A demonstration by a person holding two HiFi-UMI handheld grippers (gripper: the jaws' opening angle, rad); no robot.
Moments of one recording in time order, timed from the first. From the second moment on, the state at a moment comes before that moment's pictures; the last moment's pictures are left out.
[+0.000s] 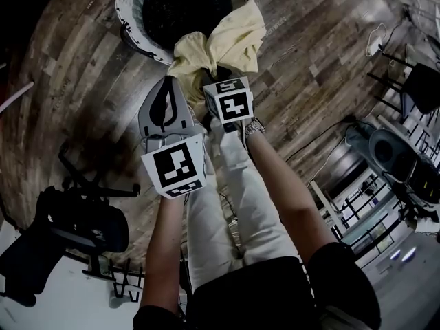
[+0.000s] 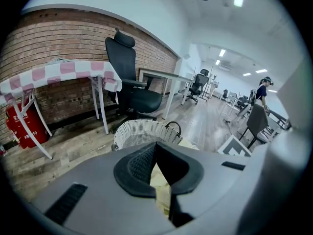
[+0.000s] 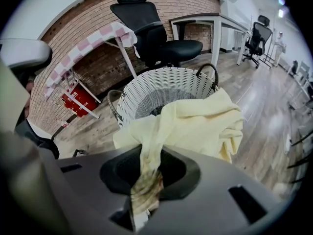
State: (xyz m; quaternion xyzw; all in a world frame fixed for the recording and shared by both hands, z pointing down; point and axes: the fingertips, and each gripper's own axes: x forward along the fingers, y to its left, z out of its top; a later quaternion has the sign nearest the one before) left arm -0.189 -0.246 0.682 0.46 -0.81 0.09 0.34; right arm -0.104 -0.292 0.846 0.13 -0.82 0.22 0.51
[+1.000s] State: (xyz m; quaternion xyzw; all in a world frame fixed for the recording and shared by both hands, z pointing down) left arm -0.183 -0.264 0.645 0.48 -0.81 0.08 0.32; right arm -0.104 -0.313 0.762 0.17 -0.84 0.24 0.46
